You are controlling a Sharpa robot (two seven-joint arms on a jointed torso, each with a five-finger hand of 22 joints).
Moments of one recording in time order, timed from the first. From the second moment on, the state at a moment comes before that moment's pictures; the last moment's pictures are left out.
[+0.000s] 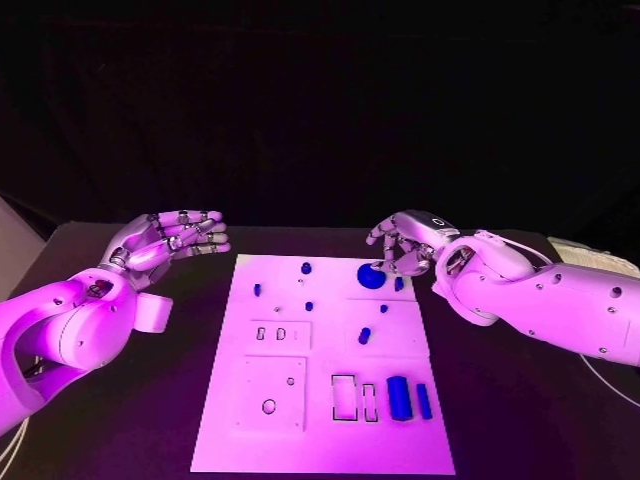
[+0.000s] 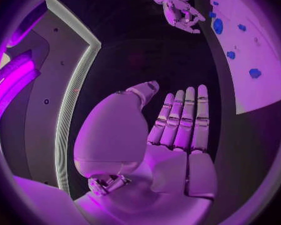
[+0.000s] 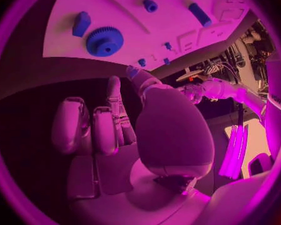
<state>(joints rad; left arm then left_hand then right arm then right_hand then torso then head) 1.01 -0.99 0.27 1.58 -0.24 -0.22 0.33 1.37 -0.15 0.46 0.14 0.21 0.83 0.21 0.19 0.18 0.98 0.21 0.07 0.07 0.90 0.16 0.22 0.33 0.18 0.85 0.27 0.26 0.11 1.24 -0.85 -0.07 1.43 -1.46 -0.47 -0.11 1.34 -0.26 0.31 0.11 0.22 0.98 0.13 0.10 0.36 1.15 0.05 0.69 0.65 1.47 -0.03 1.41 1.21 0.08 1.46 0.07 1.25 1.20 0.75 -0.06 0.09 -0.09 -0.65</state>
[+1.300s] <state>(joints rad) 1.00 -0.98 0.27 1.57 -0.24 -0.22 0.32 1.37 -0.15 0.46 0.14 0.21 0.83 0.21 0.19 0.18 0.98 0.21 0.07 0.07 0.90 0.16 0.22 0.33 0.18 0.84 0.27 0.25 0.11 1.22 -0.77 -0.07 1.31 -1.52 -0.32 -0.15 1.43 -0.21 0.06 0.29 0.28 0.94 0.16 0.13 0.37 1.46 0.08 1.54 1.31 1.47 0.00 1.57 1.31 0.03 1.47 0.09 1.50 1.31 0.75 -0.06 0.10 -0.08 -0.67</state>
